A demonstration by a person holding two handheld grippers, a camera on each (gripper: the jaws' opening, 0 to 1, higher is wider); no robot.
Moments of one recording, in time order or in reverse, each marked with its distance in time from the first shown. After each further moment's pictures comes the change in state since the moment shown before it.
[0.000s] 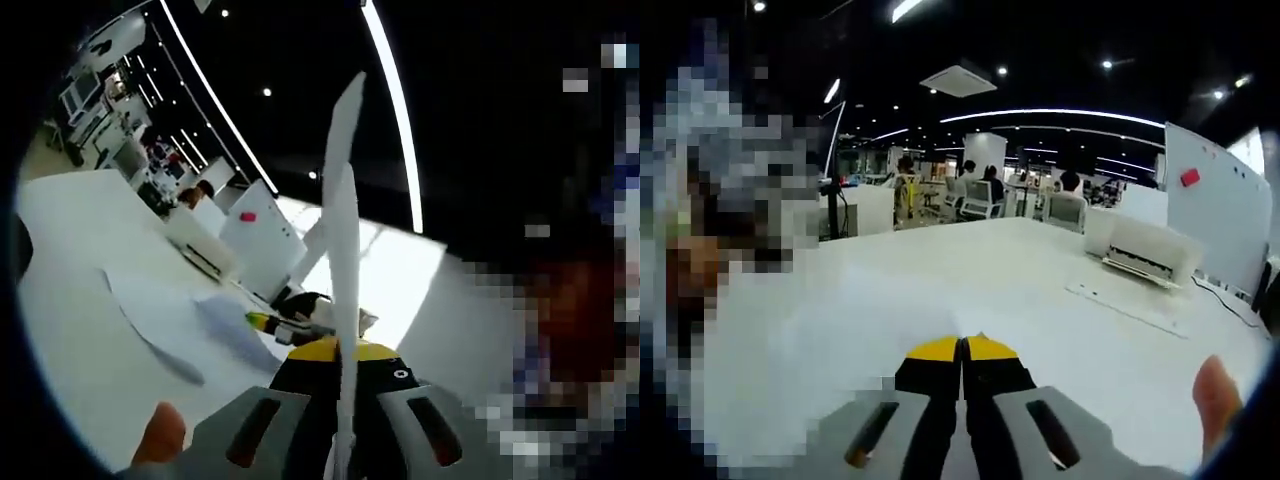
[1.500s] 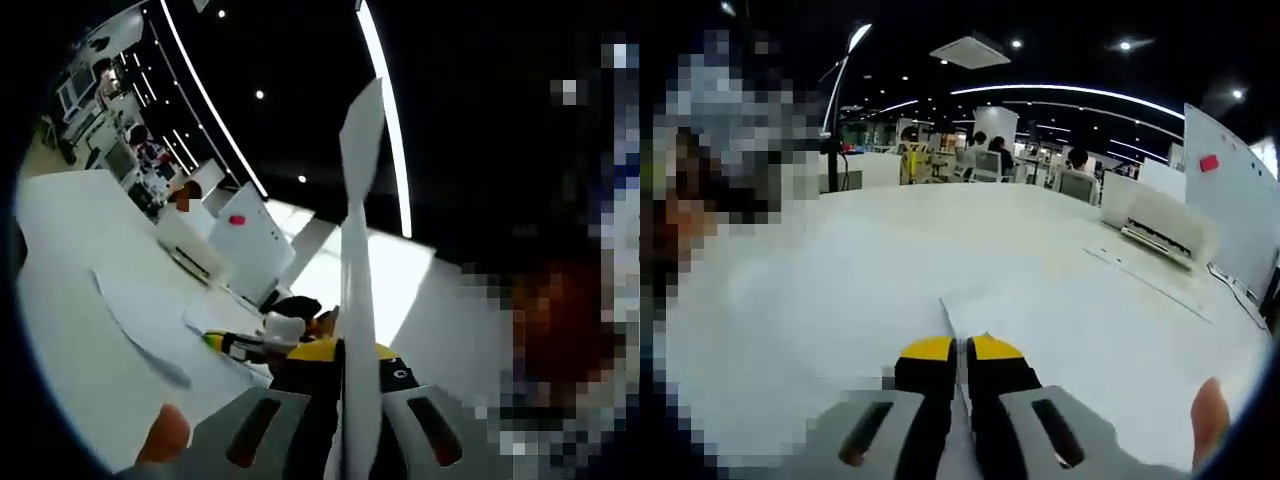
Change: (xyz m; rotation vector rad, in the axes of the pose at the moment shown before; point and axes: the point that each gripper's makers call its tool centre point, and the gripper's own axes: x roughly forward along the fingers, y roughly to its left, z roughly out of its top) left arm -0.002 -0.011 0.006 -0.007 -0.020 -0.053; right arm 0.059 -0.001 -0.065 -0.034 0.132 0.035
